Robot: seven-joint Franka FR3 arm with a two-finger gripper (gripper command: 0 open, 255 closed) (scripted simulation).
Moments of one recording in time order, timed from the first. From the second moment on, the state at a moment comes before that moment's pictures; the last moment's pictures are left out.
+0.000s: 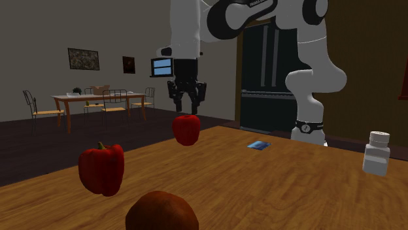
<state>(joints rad) -0.13 0.38 -0.27 -1.66 0.02 1.99 -0.55</state>
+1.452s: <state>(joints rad) -0.13 0.34 -0.28 -1.55 0.01 1.85 -0.55</state>
